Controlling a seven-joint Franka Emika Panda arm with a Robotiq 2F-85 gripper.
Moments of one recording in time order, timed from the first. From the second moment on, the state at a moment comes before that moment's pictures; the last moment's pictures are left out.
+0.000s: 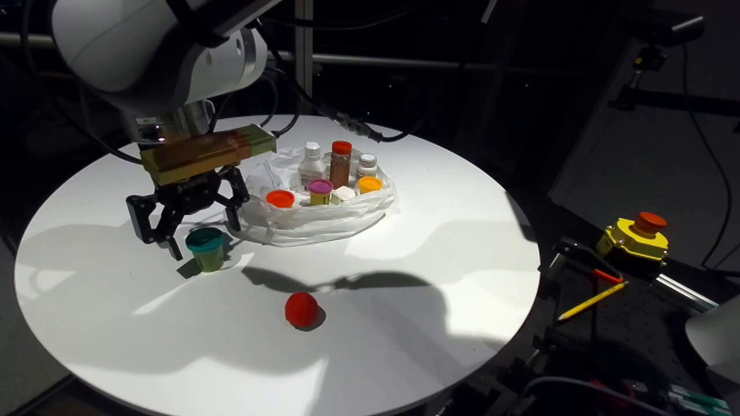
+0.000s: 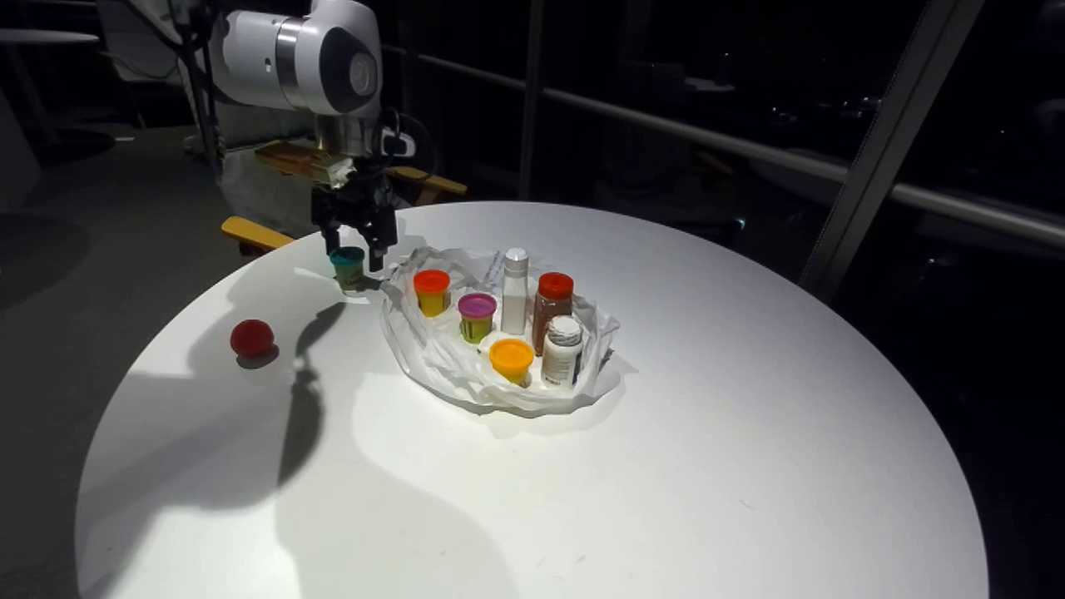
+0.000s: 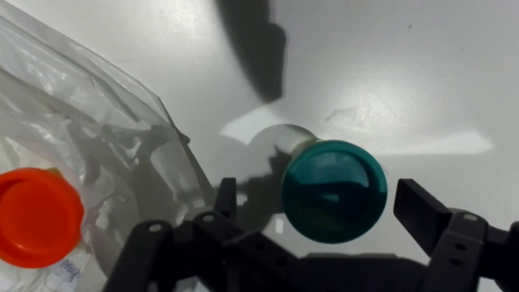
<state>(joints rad) 0.36 1.12 0.05 -1.05 -0.04 2.04 0.43</state>
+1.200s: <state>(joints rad) 0.43 1.02 -0.02 -1.10 -0.10 2.03 0.57</state>
